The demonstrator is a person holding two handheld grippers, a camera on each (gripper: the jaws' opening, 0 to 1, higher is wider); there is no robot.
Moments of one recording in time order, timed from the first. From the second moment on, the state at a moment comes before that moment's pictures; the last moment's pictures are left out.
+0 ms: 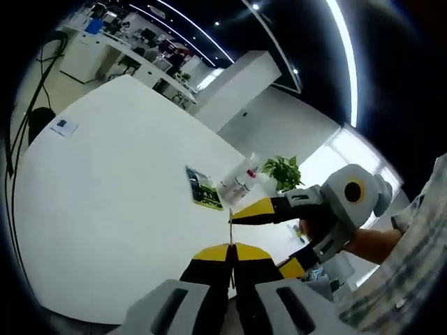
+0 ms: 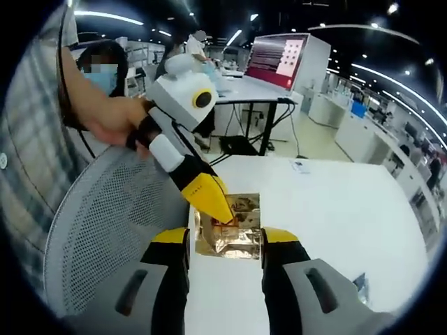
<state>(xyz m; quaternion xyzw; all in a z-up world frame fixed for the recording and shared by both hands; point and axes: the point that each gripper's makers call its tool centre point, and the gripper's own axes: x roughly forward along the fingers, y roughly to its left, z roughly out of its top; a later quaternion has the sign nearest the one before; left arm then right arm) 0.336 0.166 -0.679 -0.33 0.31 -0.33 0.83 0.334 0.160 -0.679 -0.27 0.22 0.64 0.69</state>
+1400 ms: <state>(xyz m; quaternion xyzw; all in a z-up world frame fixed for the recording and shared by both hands) 0.299 0.126 -0.630 -0.37 0.25 -0.50 0.74 0.305 0.122 -0.617 0.29 0.33 0.61 0.66</state>
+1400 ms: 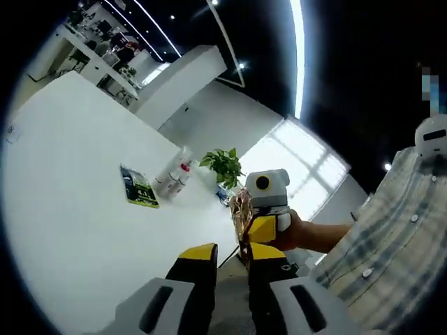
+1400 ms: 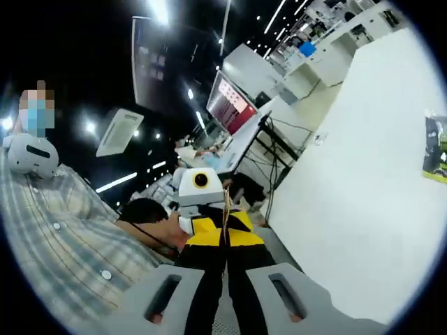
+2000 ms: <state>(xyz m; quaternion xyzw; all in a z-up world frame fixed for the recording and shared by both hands) 0.300 0.119 -0.633 -0.40 0.28 -0.50 0.71 0.326 0.100 -0.620 0.38 0.27 0.59 0.66</state>
